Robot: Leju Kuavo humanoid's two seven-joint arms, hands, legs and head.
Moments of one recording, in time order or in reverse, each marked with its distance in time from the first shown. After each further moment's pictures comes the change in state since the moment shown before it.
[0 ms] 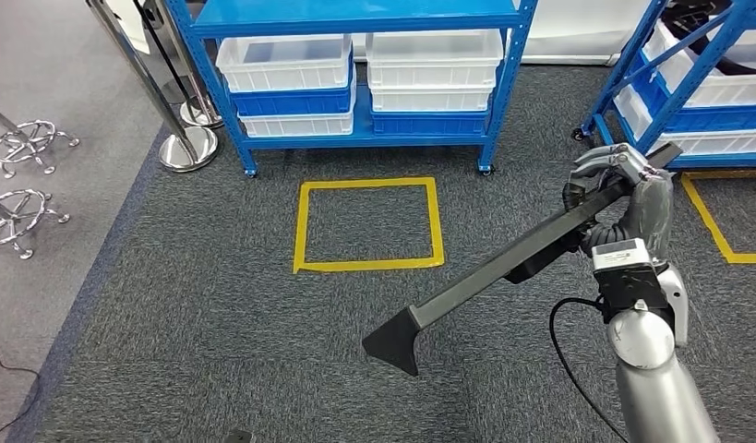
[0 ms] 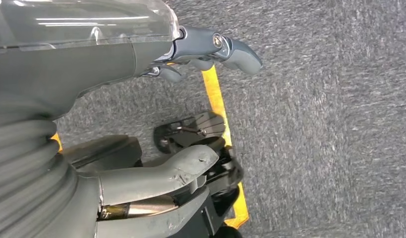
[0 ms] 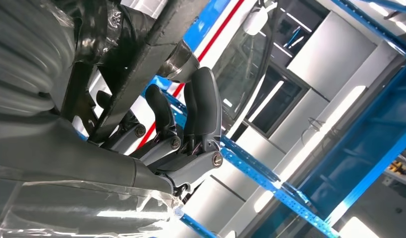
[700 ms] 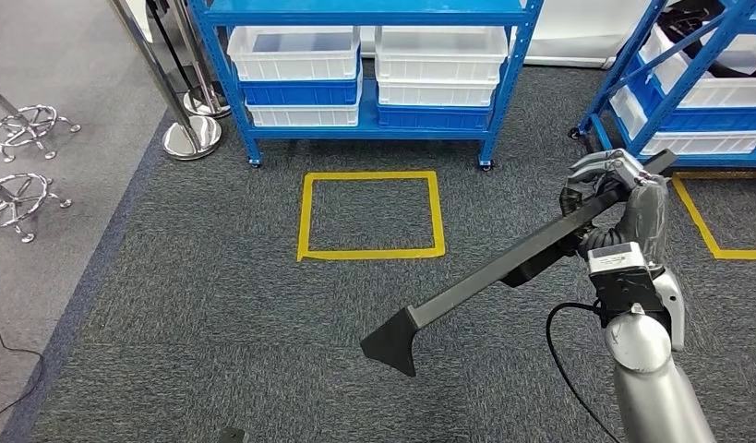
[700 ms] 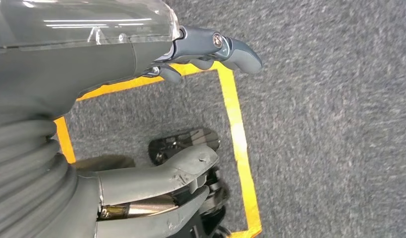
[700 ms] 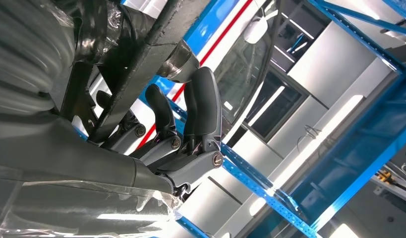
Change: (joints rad) left arm -0.003 -0.001 0.000 0.000 0.001 0.000 0.002; right arm 0.009 0.000 0.000 0.008 0.002 -0.003 -0.002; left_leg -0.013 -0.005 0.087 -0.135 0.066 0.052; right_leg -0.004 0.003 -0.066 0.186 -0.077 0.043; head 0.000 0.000
